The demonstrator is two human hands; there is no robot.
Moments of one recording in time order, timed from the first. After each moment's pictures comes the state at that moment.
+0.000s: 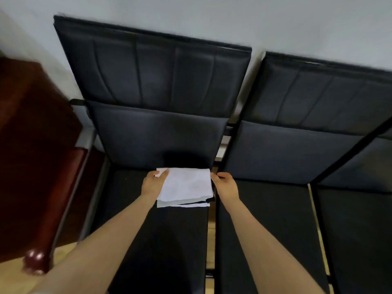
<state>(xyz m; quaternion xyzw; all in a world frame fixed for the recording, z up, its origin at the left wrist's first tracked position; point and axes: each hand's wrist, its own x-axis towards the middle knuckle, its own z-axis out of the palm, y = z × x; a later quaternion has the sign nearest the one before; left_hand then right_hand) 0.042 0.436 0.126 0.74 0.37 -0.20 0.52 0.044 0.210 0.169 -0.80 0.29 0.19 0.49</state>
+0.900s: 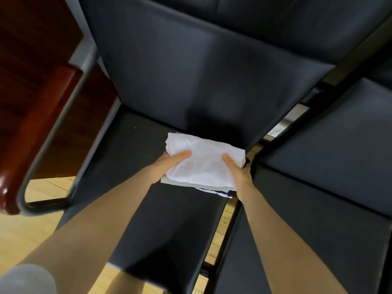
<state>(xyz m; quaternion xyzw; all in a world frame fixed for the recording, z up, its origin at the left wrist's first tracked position) 0.036 0.439 -0.038 0.57 0.41 -0.32 0.63 0.089 0.210 -0.036 -0.65 0.38 0.35 0.56</state>
